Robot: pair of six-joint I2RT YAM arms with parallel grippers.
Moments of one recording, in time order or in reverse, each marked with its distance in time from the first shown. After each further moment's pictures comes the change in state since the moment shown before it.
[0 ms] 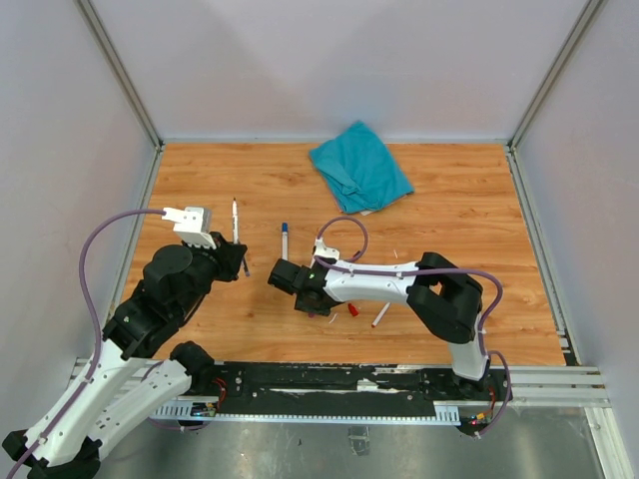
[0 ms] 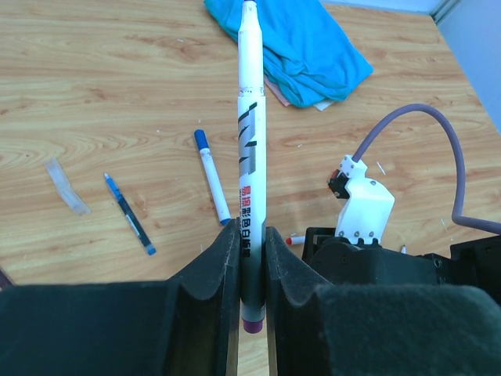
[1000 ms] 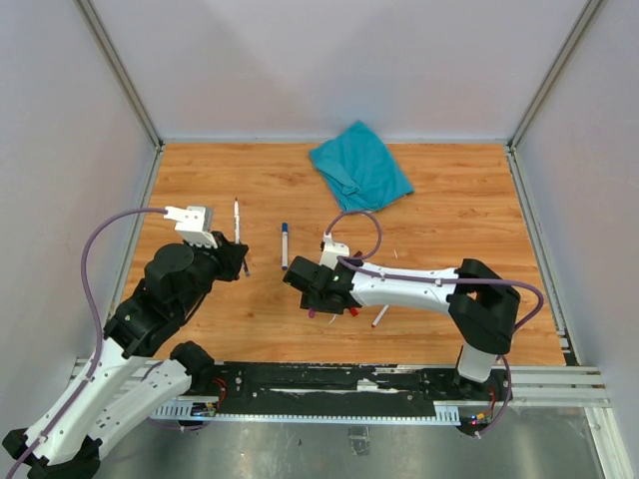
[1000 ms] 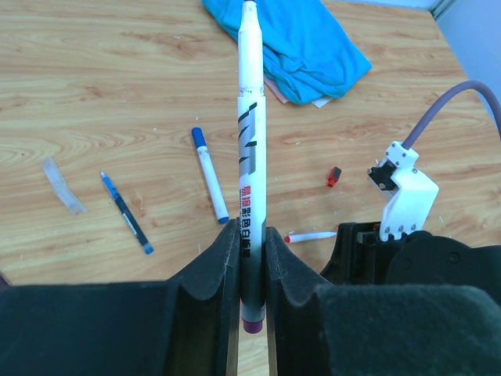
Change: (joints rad) left arm 0.000 0.011 0.006 0.001 0.010 -0.003; right arm -0.001 -0.218 -0.155 0.091 0.003 -0.125
